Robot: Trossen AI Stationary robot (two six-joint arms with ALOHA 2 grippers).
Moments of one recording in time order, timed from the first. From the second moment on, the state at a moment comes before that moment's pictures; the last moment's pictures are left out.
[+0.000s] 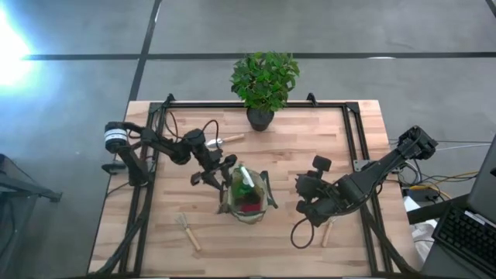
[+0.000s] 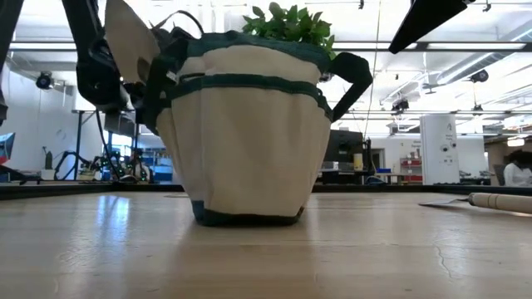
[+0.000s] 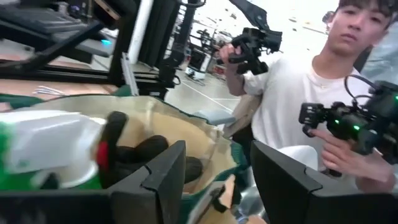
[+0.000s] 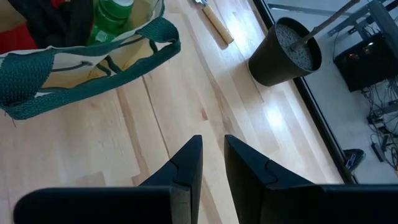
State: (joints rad) left arm 0.28 1.67 0.49 1.27 1.20 -0.37; right arm 0.56 1.48 1.23 -1.10 0.81 0.73
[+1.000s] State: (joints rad) left arm 0.47 1.01 0.47 0.51 0.77 -0.15; right arm 0.57 1.48 1.21 -1.15 0.76 0.81
